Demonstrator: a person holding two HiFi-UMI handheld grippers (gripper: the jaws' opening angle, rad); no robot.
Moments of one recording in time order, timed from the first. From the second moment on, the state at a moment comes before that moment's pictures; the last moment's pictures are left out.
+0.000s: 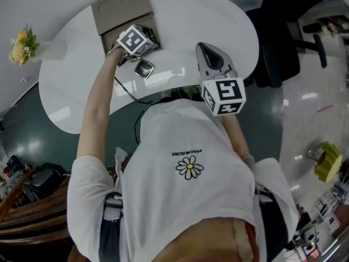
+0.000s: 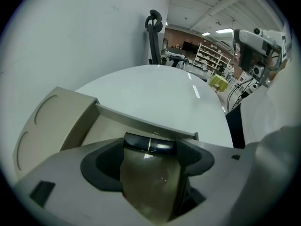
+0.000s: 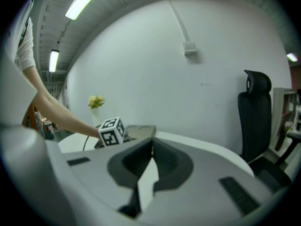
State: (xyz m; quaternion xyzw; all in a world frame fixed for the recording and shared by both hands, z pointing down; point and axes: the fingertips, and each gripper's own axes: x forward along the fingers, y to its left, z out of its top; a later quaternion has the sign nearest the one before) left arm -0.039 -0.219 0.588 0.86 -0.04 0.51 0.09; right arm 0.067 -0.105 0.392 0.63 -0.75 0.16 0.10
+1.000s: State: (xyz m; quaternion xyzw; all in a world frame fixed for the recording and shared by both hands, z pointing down) left arm -0.043 -0.243 0.554 0.88 -0.14 0.45 0.06; right arm 0.060 -0.105 0.387 0.62 -0.76 0.15 0.11
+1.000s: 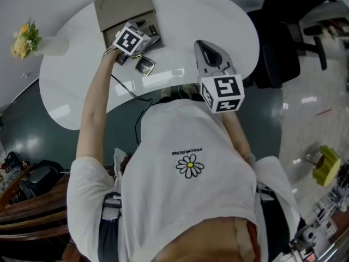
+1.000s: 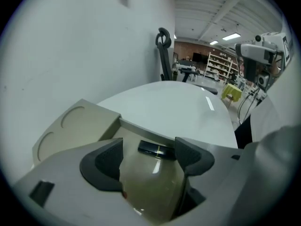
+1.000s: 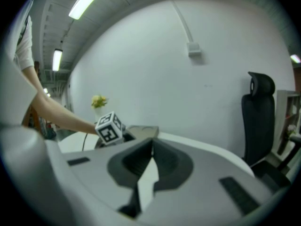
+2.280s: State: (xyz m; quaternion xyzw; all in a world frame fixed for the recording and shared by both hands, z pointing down) left arm -0.130 -0.136 0.382 0.84 -0.53 0.10 0.05; right arm -0.015 -0.147 0.385 0.52 -0.84 0.13 0.11
